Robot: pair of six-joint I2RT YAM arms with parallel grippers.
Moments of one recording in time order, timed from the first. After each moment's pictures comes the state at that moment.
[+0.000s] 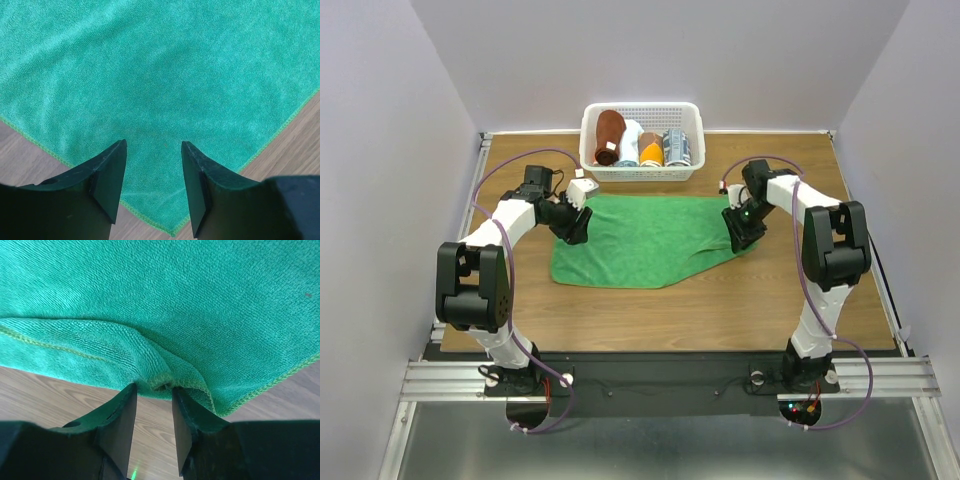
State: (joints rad) left arm -0.12 1.64 1.11 -0.55 0.53 0.57; right arm 0.16 1.97 1.41 -0.91 -0.27 -0.28
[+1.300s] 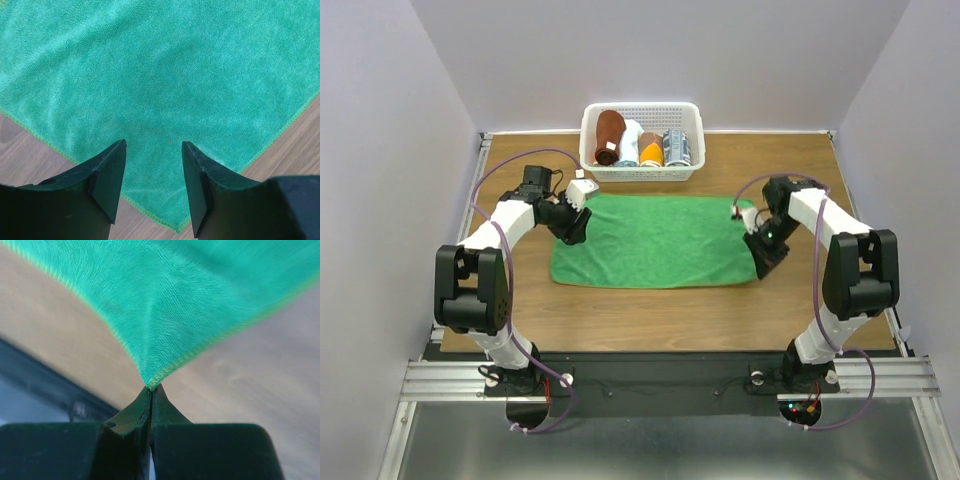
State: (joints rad) left arm -0.12 1.63 1.11 -0.55 0.52 0.59; right arm 0.09 1.71 1.27 -1.15 -0.31 -0.50
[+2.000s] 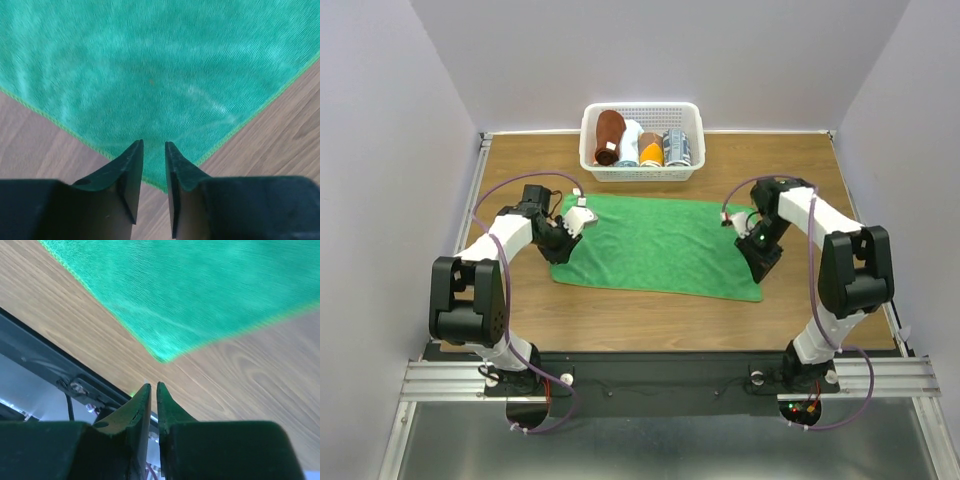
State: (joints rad) left arm -0.11 1.54 0.97 -0.65 0.39 0.77; right arm 0.14 1.73 1.29 -1.27 -0.28 -0.57
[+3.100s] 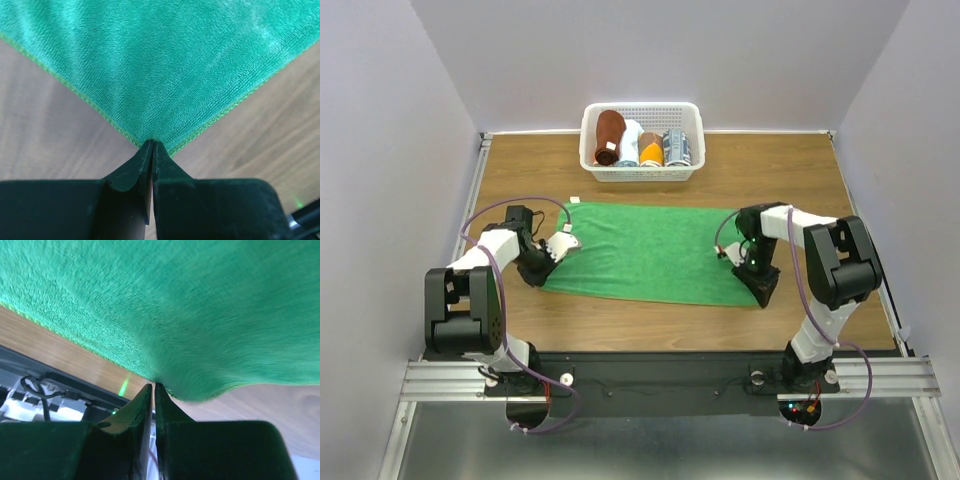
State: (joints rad) left arm 0.03 1.49 0.82 -0.72 0.25 0.97; right arm 0.24 1.80 1.02 -1.10 -0.07 -0.51
